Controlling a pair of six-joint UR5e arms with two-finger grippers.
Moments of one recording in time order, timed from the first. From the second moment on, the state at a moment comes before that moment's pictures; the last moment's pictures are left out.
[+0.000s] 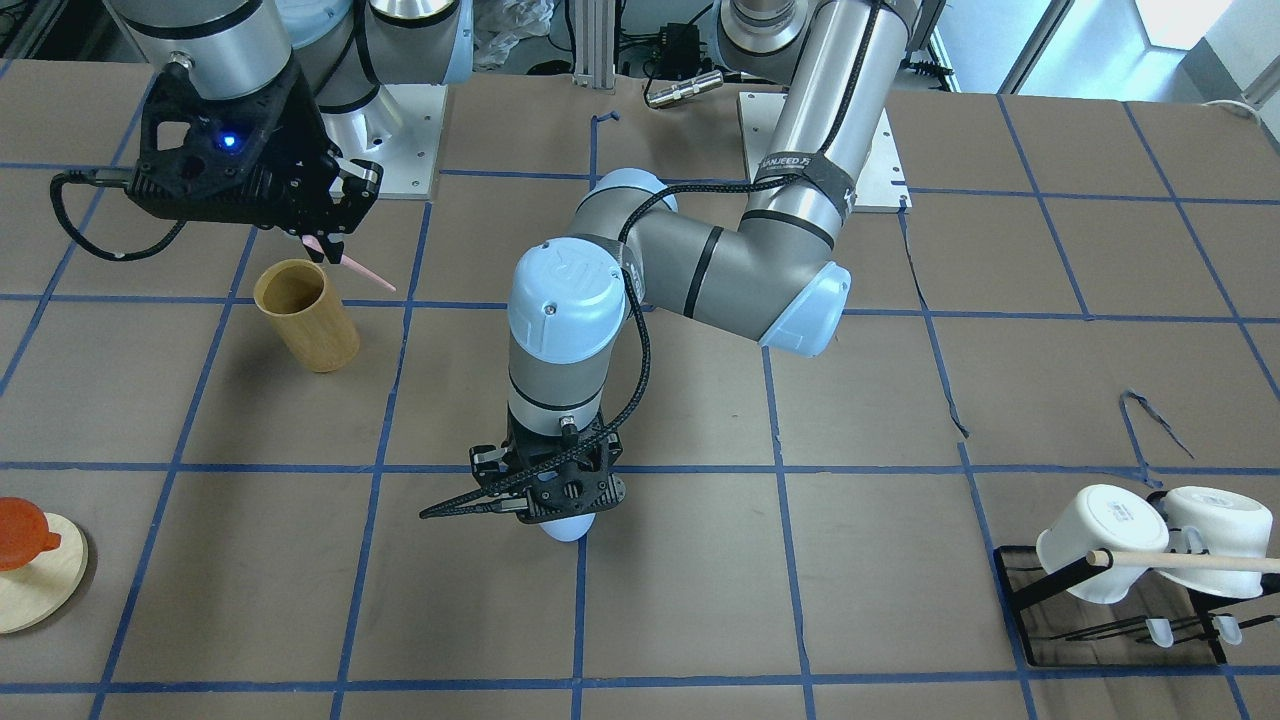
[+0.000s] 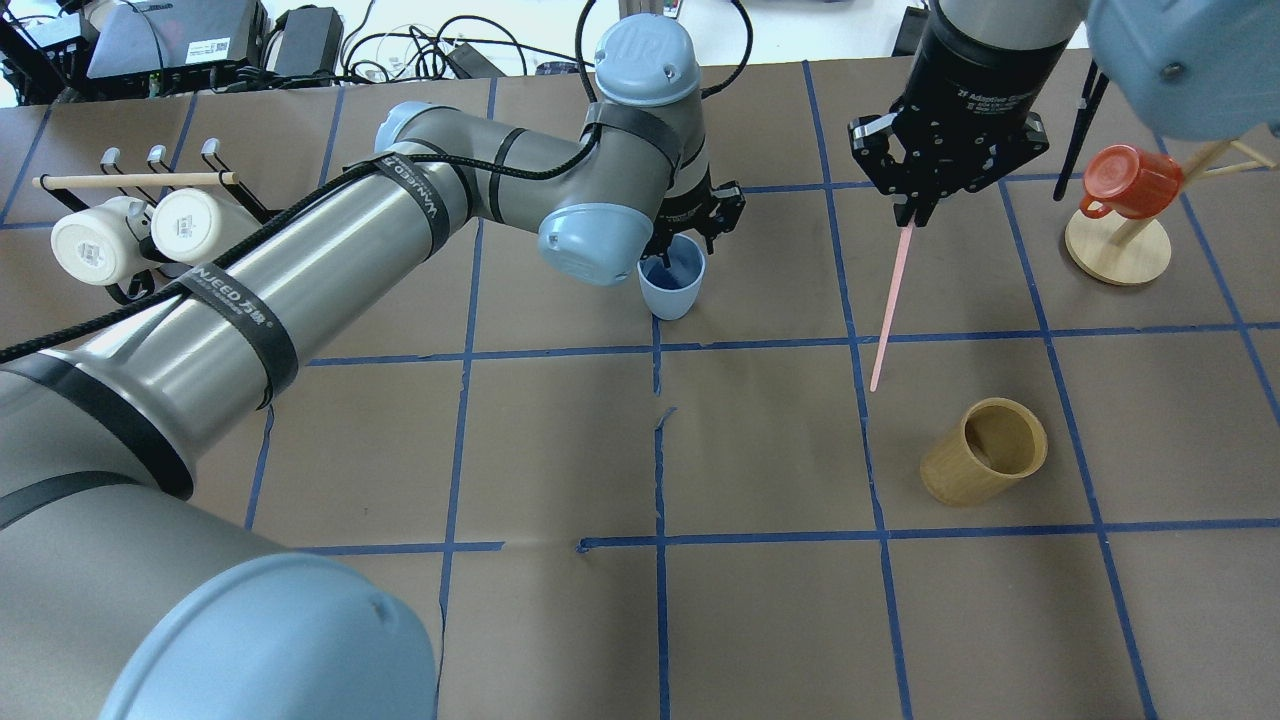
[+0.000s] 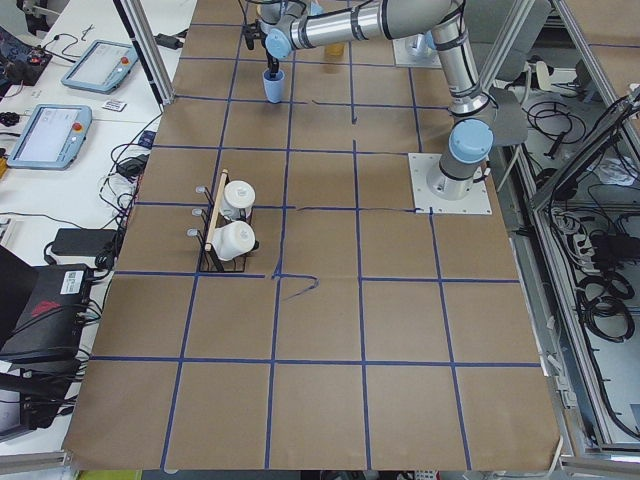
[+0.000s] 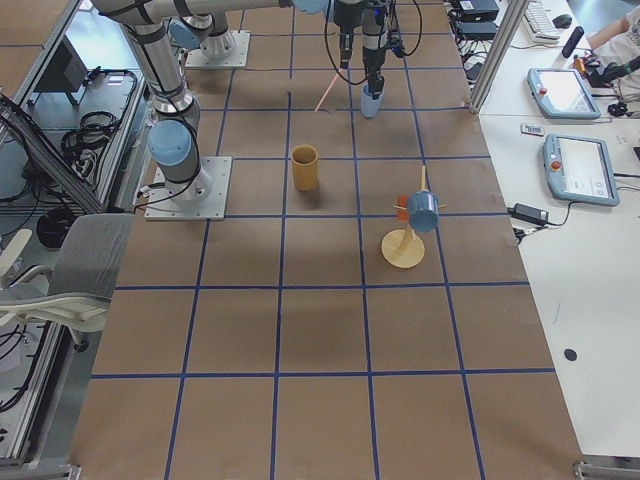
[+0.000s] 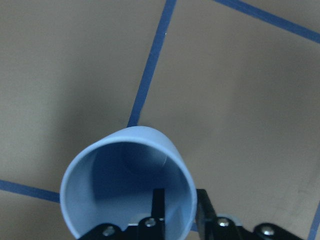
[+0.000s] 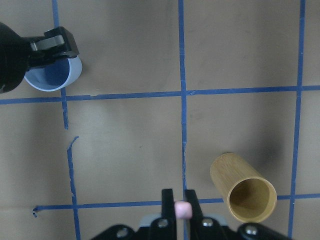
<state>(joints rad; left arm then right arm) -1.96 -2.16 -1.39 -1.00 1.51 -0.63 1.64 -1.53 1.47 -1.51 -1.57 0.10</state>
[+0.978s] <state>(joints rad) -1.84 -1.73 -1.36 -1.62 1.48 -0.12 1.67 -1.50 1.47 -1.76 -1.54 0.11</state>
